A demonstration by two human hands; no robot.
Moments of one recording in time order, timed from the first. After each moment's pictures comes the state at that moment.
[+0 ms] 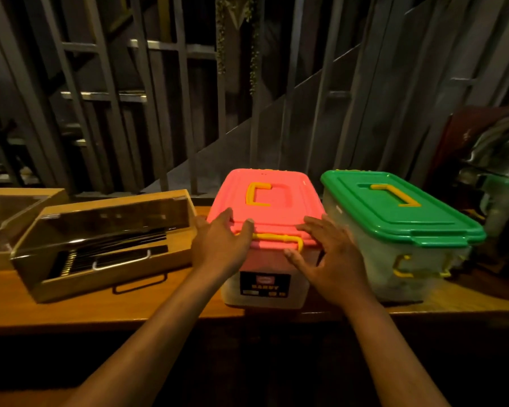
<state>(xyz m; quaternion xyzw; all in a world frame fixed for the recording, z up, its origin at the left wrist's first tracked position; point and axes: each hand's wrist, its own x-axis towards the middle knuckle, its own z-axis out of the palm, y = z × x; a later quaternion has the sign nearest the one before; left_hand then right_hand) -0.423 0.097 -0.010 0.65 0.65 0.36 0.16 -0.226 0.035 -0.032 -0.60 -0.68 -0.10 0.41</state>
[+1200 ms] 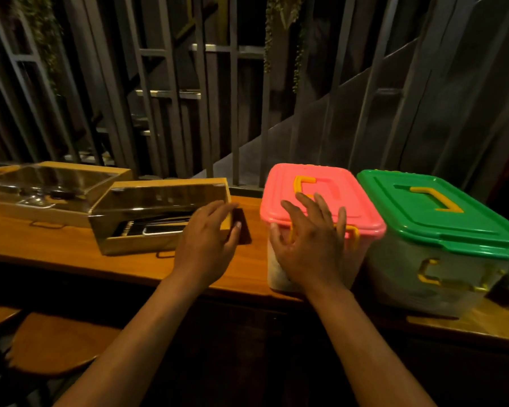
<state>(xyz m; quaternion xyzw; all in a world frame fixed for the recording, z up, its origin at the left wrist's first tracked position) -0.473 0.035 -0.025 0.70 0.59 0.41 -0.04 -0.287 0.017 -0.010 -0.58 -0.69 -0.13 0.41</state>
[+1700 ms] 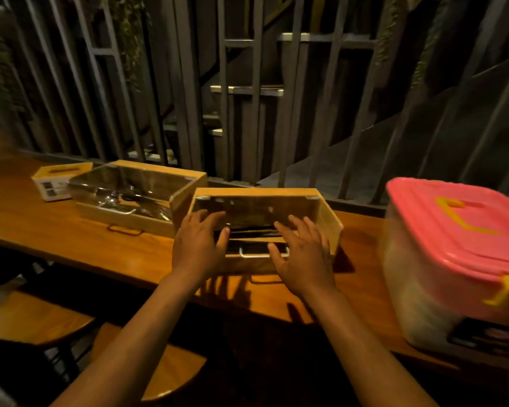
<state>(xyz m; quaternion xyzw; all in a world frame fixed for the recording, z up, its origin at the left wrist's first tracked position) -0.740 0.142 -0.066 0.62 0.70 0.34 -0.04 -0.532 0.145 -0.066 -0.58 -0.76 0.01 0.29</state>
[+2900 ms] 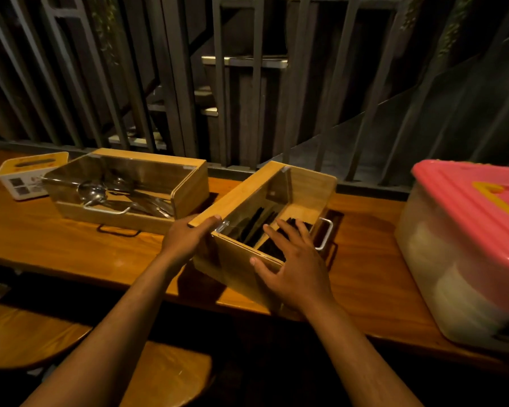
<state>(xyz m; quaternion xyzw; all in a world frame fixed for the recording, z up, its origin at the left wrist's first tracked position) -0.827 0.206 -0.089 0.49 0.65 0.46 0.36 -0.598 0.150 -0.084 -0.58 -0.76 0.10 0.27</state>
